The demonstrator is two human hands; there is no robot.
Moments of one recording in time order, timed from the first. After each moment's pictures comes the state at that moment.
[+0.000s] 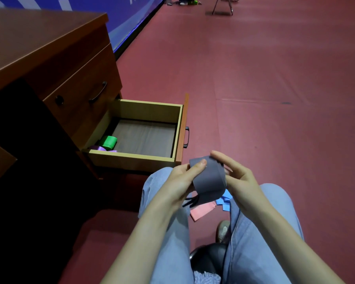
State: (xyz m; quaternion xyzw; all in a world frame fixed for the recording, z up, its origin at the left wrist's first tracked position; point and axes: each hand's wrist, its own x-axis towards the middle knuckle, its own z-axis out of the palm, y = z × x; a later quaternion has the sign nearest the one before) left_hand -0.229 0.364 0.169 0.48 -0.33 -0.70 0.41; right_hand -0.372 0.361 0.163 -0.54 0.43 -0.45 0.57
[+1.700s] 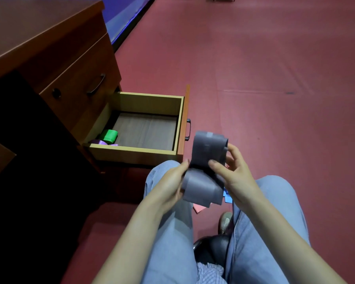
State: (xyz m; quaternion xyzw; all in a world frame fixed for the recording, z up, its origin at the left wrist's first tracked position) left_hand -0.213 0.367 0.145 0.50 -0.29 -0.73 0.37; right_hand -0.357 0.358 0.145 -0.45 0.44 -0.49 0.60
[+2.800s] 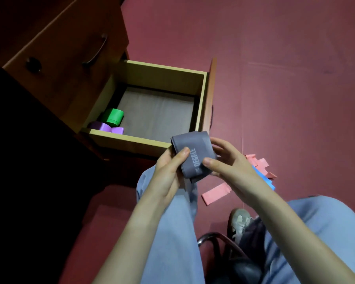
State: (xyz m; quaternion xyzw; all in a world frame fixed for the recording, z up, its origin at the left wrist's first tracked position) left_hand -0.168 0.301 0.102 0.43 -0.21 -0.67 0.57; right_hand -0.309 0.278 0.108 -0.48 0.46 -0.35 0.67
